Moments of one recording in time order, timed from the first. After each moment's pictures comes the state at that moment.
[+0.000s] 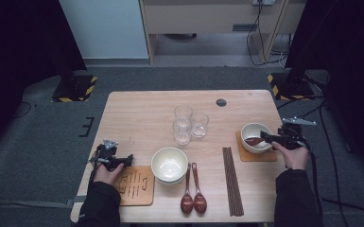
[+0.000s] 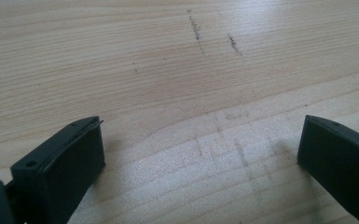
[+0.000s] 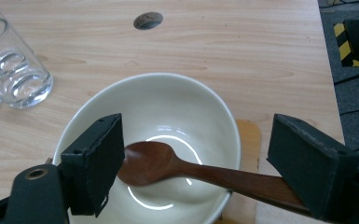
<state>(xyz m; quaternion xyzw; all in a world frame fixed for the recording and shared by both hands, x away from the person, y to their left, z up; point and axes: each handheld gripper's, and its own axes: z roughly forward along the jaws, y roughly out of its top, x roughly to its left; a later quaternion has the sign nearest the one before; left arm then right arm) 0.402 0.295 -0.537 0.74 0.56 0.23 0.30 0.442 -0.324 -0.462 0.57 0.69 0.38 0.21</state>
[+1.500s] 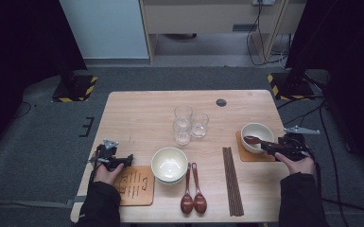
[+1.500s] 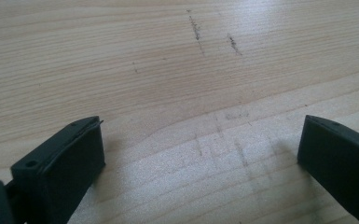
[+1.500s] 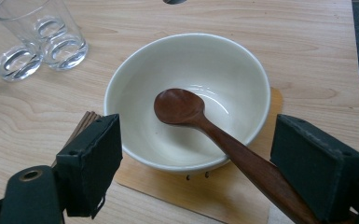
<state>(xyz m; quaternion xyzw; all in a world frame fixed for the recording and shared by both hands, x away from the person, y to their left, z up) 0.402 0.295 -0.537 0.74 0.56 0.23 0.30 0.406 -0.321 -0.456 0.55 0.72 0.38 0.18</state>
